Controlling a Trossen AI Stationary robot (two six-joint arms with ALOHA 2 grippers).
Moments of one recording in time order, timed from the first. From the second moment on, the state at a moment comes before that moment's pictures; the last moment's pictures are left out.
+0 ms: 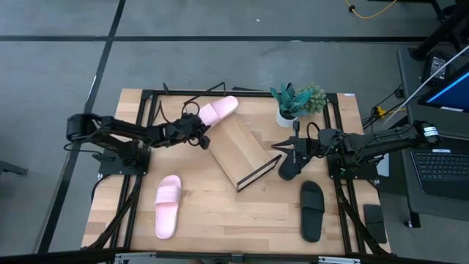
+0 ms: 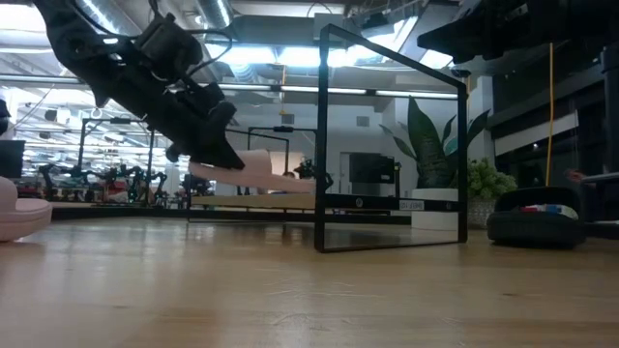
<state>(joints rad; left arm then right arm) 0.27 1.32 0.39 0.43 -0.37 -0.33 0.09 0.86 0.45 0.28 0.15 -0.27</state>
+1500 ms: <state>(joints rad) 0.32 1.35 0.39 0.39 -0.40 -0.28 0.09 0.86 0.45 0.28 0.15 -0.27</state>
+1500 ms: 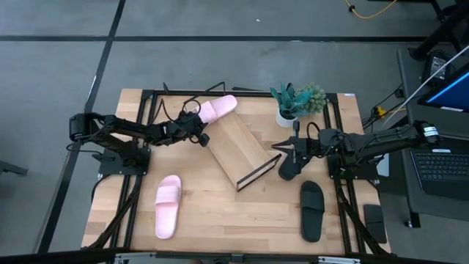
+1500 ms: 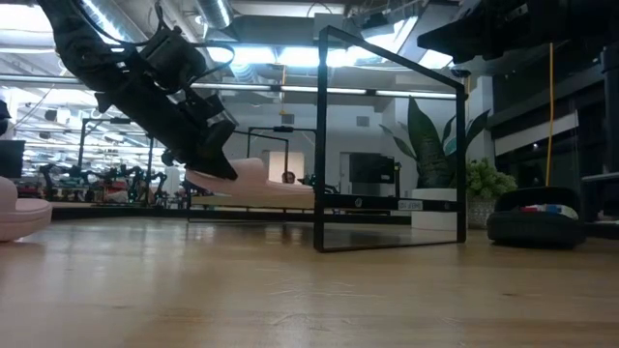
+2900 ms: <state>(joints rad) 0.32 1.31 0.39 0.36 -0.40 -0.22 0.09 0.86 0.45 0.28 0.15 -0.27</state>
